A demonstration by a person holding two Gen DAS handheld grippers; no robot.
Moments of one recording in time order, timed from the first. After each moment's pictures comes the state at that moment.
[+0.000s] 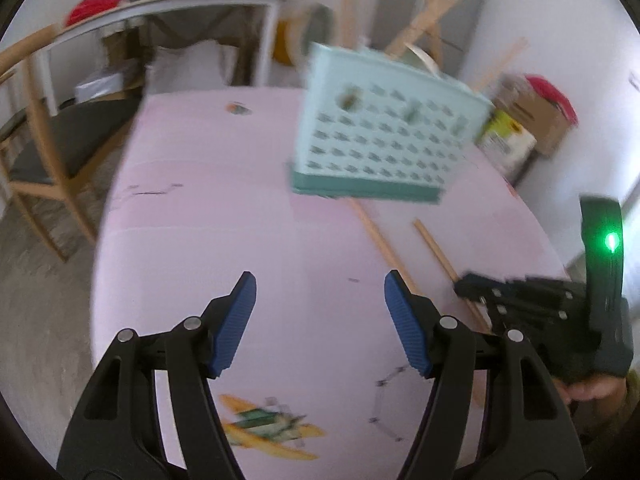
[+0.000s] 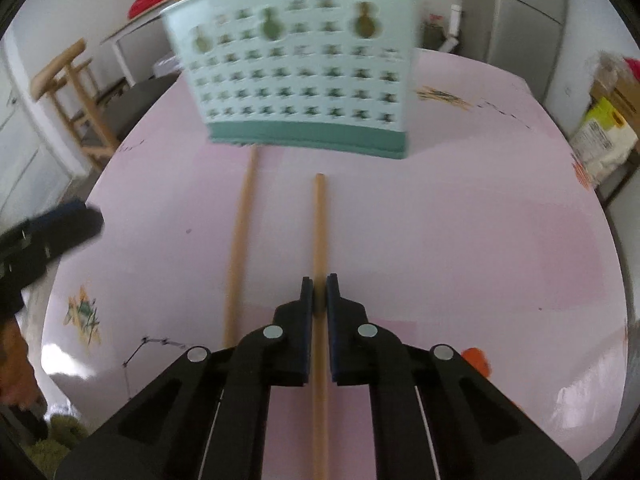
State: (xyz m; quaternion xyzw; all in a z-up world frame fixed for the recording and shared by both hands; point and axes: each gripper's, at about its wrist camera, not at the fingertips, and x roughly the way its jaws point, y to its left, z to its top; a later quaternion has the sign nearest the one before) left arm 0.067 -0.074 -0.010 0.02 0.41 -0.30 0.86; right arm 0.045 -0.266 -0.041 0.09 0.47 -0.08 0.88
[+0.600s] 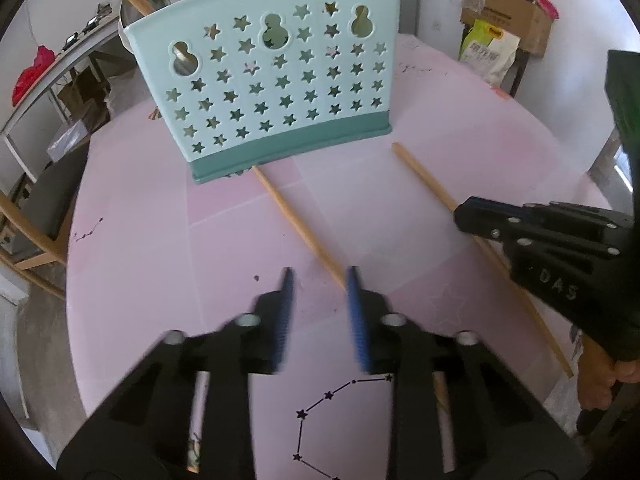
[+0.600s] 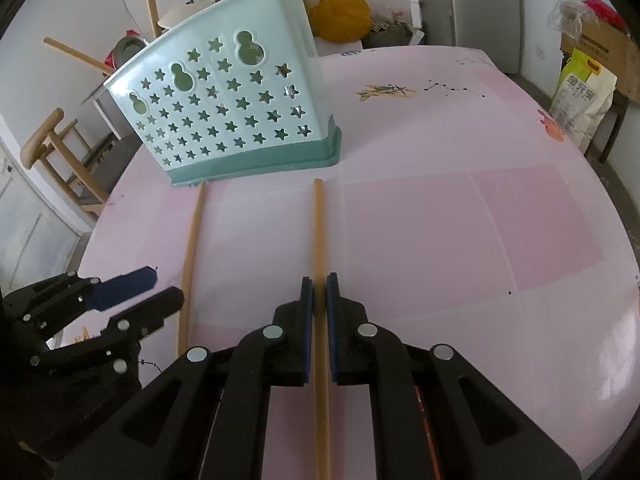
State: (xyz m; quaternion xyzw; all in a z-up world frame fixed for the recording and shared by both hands) left arm 0.041 -0.172 -0.040 0.19 0.43 -0.29 0.83; right arm 0.035 -0.323 -0.046 0.17 0.43 -0.08 0.88
